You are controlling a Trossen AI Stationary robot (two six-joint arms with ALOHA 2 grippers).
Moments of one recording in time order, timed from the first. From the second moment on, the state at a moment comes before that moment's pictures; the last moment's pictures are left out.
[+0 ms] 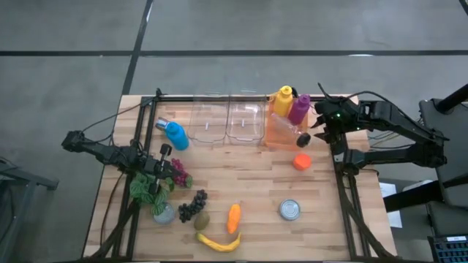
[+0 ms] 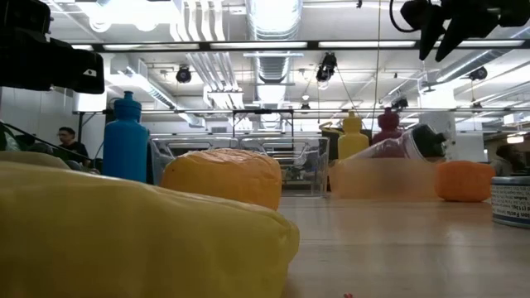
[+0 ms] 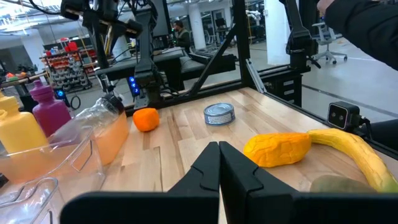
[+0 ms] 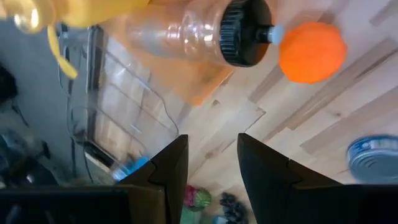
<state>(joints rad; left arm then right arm) -0.34 0.07 0.01 0.01 -0.11 0.18 -0.32 0.89 1.16 -1.27 0.07 2.27</state>
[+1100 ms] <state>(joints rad) -0.34 0.07 0.01 0.01 -0.11 0.18 0.51 0.92 0.95 -1.06 1.04 1.16</state>
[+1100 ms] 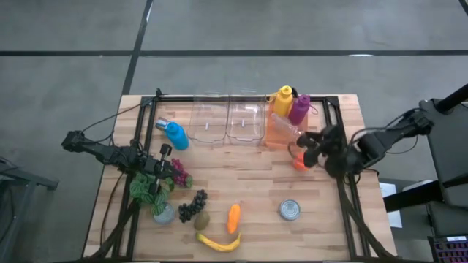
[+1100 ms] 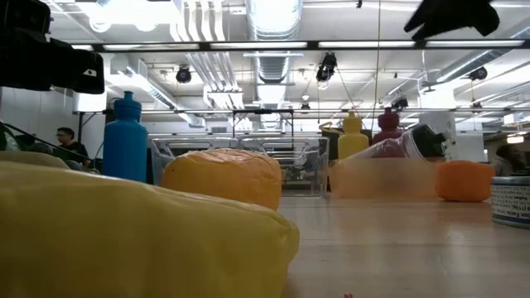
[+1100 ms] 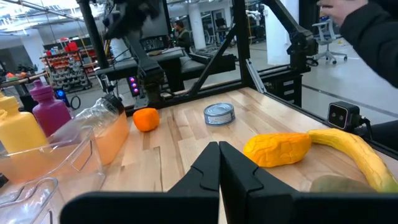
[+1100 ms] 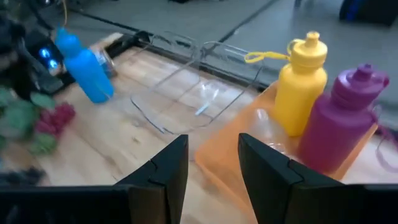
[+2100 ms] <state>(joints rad) -0.34 0.07 0.01 0.01 -0.11 0.18 0.82 0.92 0.60 -1.13 1.09 1.44</state>
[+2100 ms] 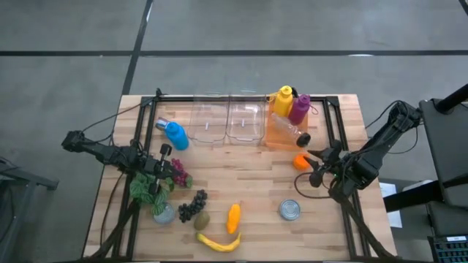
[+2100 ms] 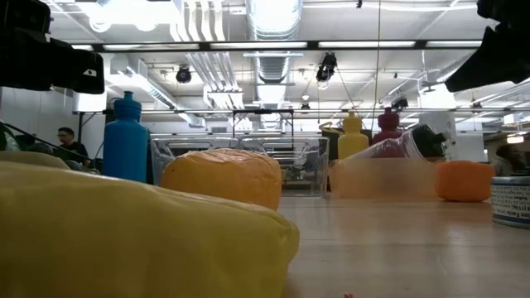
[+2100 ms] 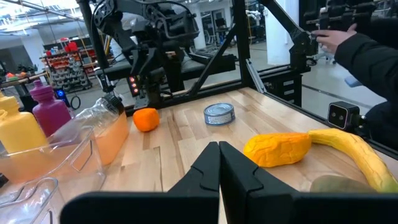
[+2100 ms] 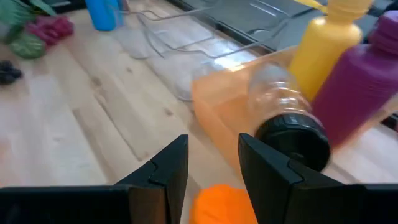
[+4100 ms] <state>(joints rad) -0.34 0.07 0.01 0.01 -0.11 0.18 0.62 0.63 0.70 -0.75 1.12 0.41</state>
